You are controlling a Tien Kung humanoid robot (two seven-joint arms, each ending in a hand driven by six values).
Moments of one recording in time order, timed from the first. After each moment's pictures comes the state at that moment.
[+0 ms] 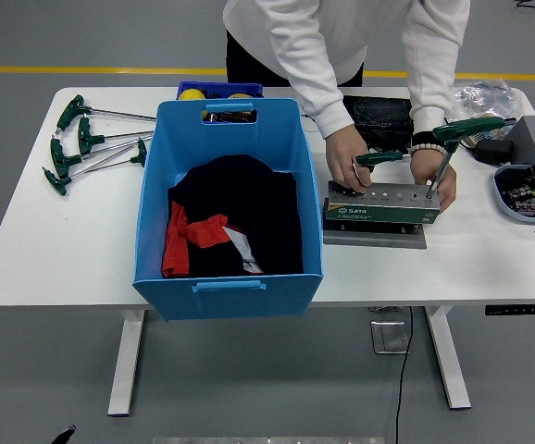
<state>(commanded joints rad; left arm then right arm) -0.16 0.09 -0.44 -0.23 0.23 0.29 0.02 0.37 -0.32 1.16 0.72 -0.73 -0.08 0.49</state>
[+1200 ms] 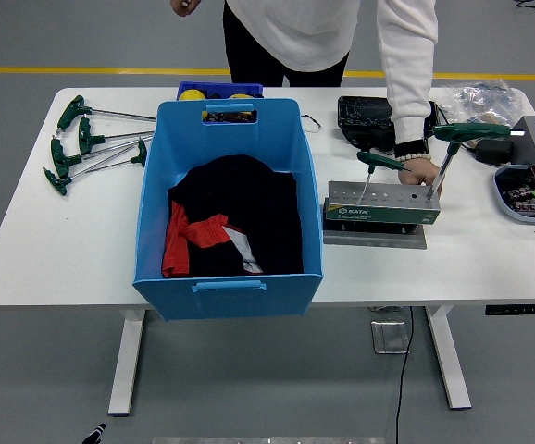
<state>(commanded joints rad) -0.14 0.06 -0.01 -0.24 -0.29 0.15 -0.21 0.20 -0.32 1.45 0.91 -1.00 0.07 0.38</state>
